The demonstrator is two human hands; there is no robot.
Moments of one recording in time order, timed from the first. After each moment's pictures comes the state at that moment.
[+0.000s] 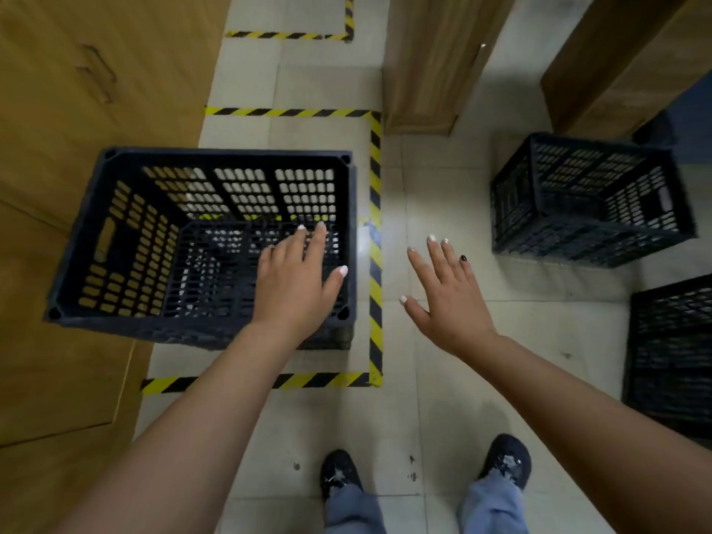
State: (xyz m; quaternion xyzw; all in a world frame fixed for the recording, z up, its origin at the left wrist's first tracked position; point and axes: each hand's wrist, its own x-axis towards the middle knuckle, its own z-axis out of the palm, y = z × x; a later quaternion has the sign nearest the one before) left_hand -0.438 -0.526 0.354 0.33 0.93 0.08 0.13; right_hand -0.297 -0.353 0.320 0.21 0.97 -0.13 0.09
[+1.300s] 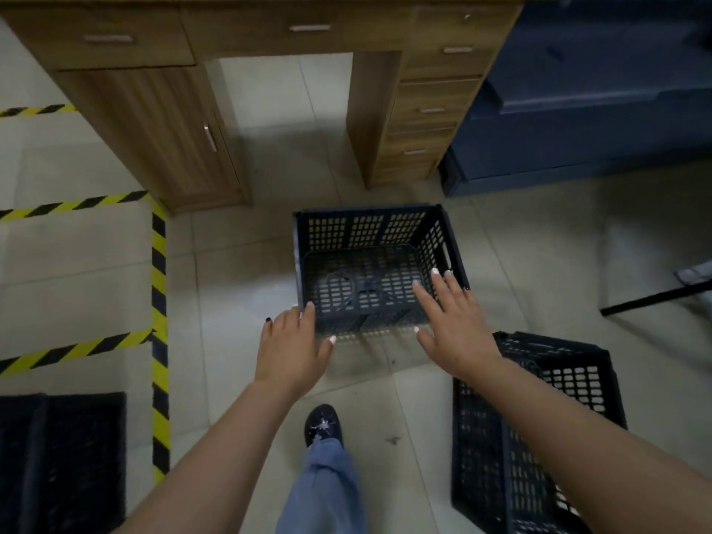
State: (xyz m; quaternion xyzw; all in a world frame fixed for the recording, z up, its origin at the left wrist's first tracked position) left_hand -0.273 0.103 0.287 0.43 0.87 0.04 0.23; right_hand -0.097 0.276 0.319 0.34 0.92 -0.07 0.18
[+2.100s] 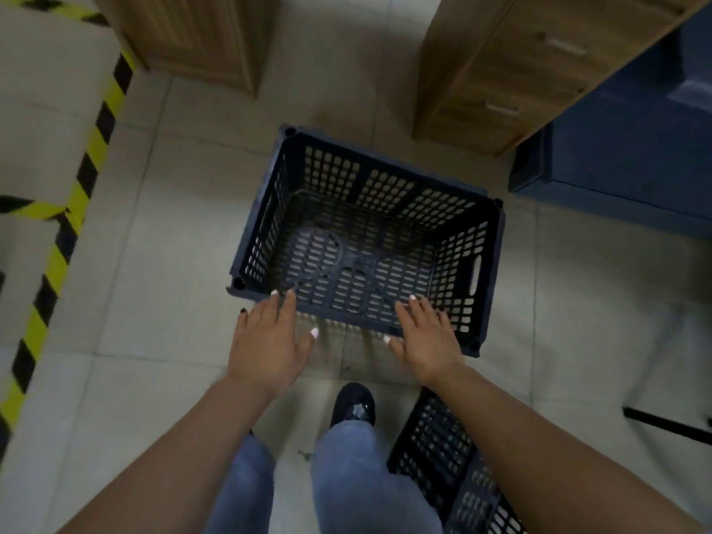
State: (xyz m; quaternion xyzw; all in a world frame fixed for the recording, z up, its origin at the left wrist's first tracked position) left_hand -0.240 0.241 0.076 0.25 0.91 0.08 0.32; right_hand -0.126 0.457 0.063 0.19 0.90 -0.09 0.38
